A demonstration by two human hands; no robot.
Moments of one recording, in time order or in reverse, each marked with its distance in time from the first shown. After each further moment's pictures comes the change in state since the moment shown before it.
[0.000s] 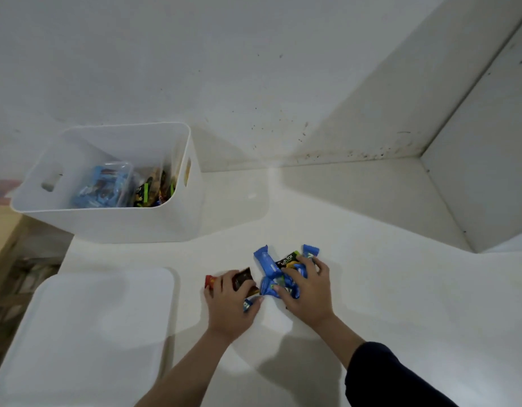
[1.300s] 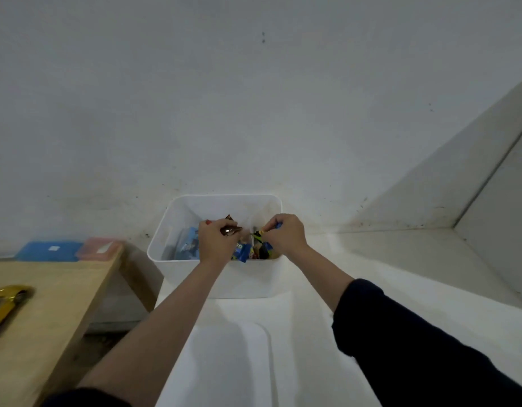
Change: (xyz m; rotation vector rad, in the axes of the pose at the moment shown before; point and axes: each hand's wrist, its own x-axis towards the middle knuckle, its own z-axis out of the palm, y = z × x) left_hand 0.157 -0.172 -0.236 -0.667 0.381 -0.212; right_hand 0.198 -0.315 -0.034 0.584 -0.066 0.275
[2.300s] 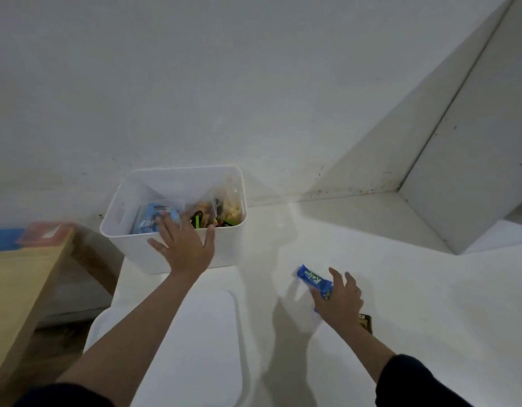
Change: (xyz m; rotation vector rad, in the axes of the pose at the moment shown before) left_hand -0.066 -0.044 0.028 0.616 -0.035 0.026; right_hand -0.157 0.218 -0.088 -0.555 0.287 0.375
